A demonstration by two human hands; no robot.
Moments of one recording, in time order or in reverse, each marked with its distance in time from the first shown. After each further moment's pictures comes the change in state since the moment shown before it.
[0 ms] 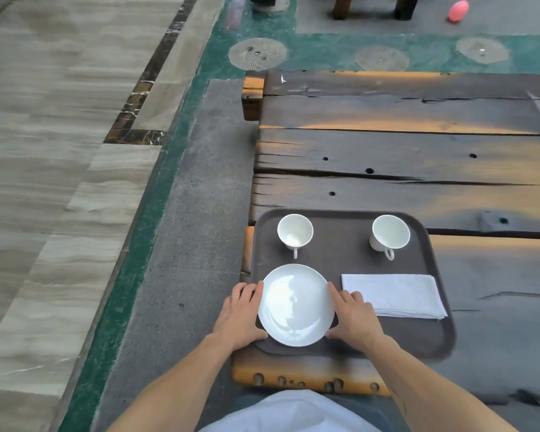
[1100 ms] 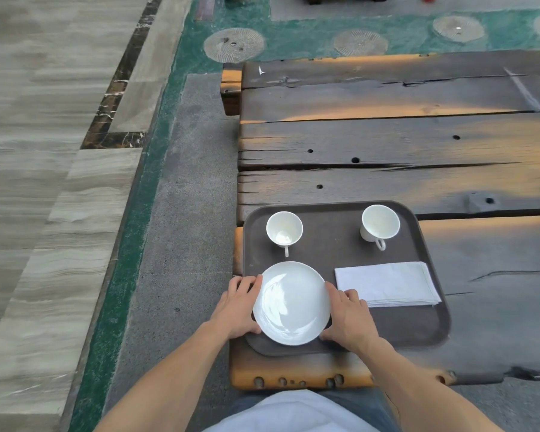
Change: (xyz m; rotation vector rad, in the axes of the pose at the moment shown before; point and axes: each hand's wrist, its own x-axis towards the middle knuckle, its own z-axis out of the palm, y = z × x) left_hand 0.026 -0.003 -0.020 0.017 -0.118 0.093; right_hand -0.010 -0.008 0.008 0.167 0.080 0.057
